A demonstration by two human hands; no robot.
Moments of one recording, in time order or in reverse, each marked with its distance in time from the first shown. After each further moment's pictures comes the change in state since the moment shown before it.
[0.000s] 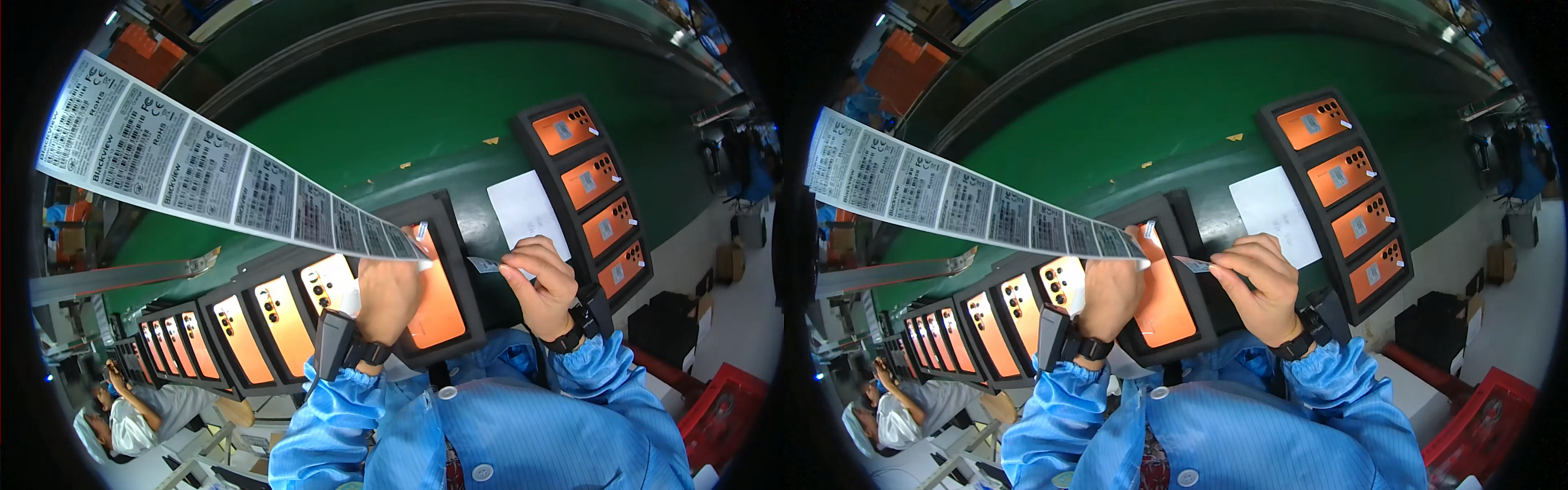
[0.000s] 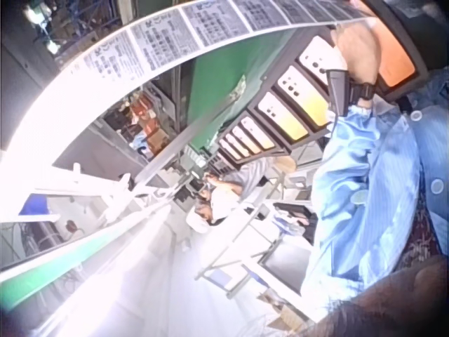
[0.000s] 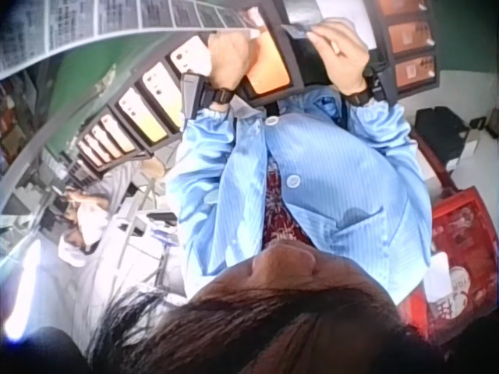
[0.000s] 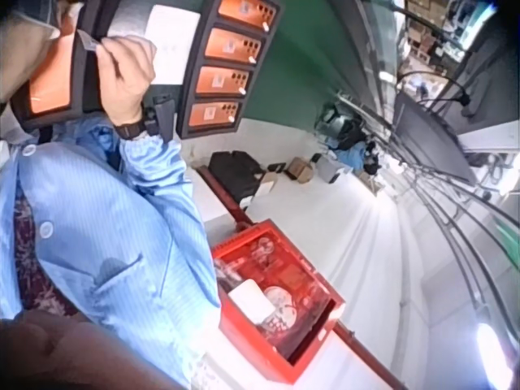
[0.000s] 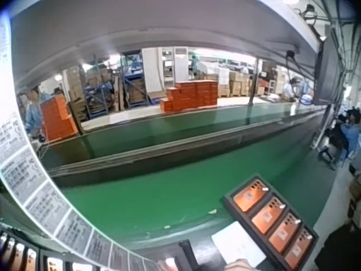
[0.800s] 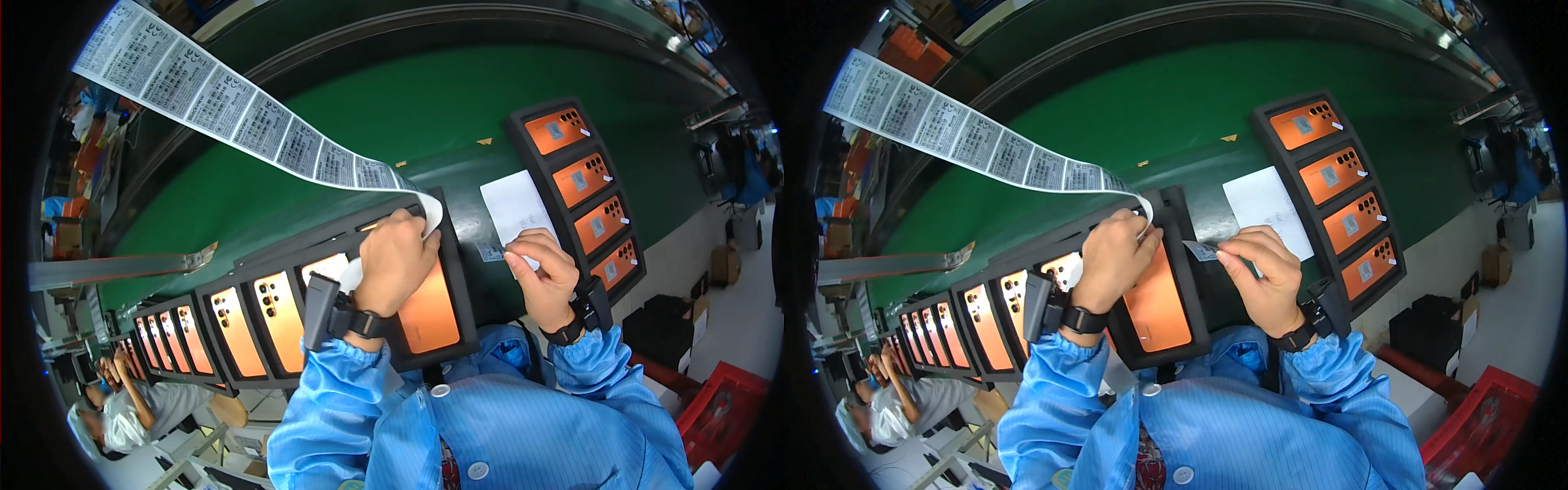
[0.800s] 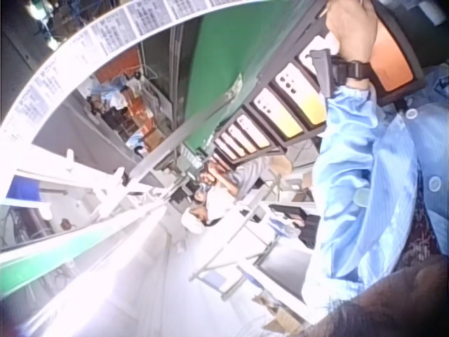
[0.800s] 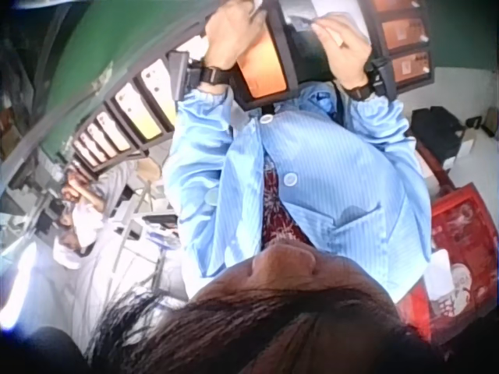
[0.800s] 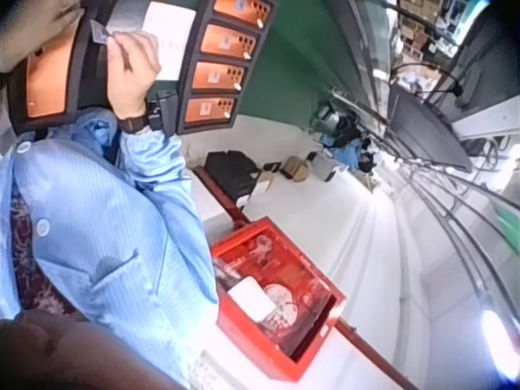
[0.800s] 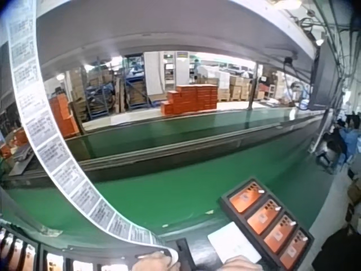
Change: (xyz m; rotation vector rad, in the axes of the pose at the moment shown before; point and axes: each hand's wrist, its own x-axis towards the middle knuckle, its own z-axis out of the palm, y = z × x) left_hand 0.028 0.022 -0.016 -0.036 -0.155 -0.126; right_hand -0.004 -0.001 -0.009 0.037 0.032 0.055
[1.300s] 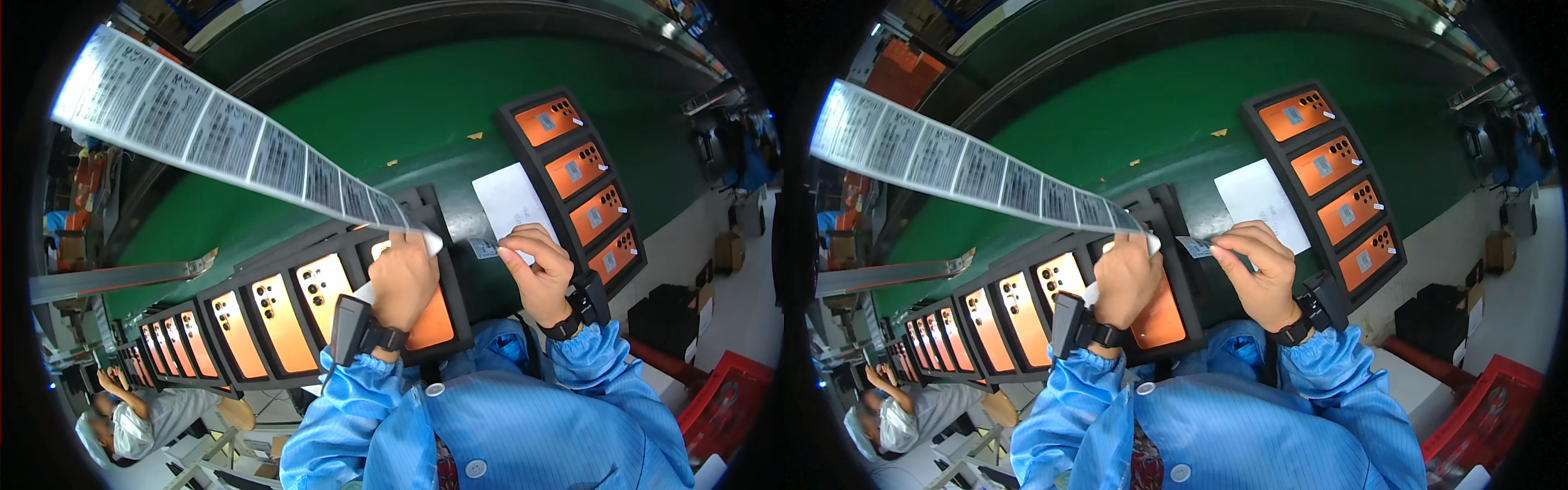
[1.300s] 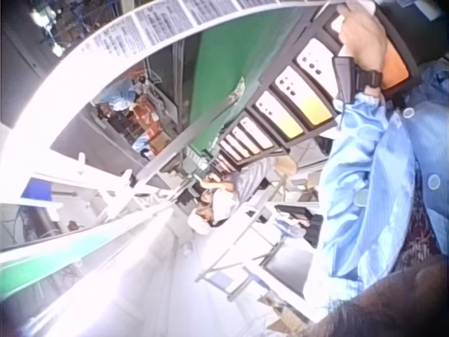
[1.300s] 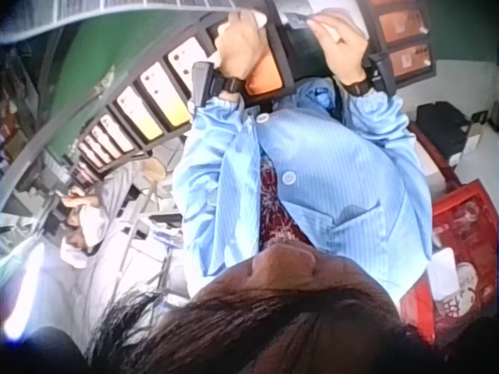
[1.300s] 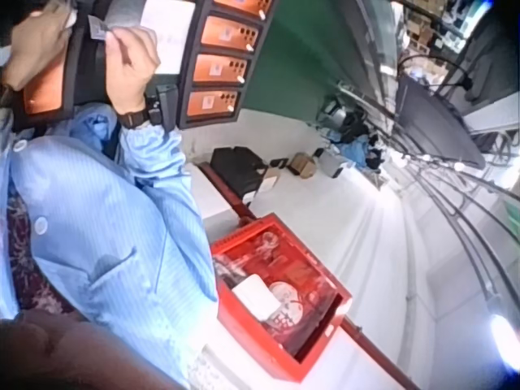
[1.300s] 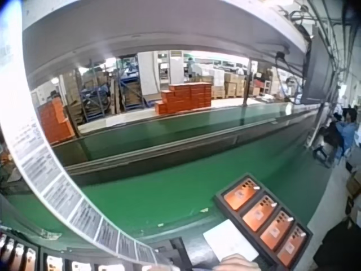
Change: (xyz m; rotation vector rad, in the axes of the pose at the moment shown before) left_hand -0.023 0.013 0.034 0.193 0.075 -0.057; right_hand -0.004 0.004 -0.005 0.011 0.025 0.014
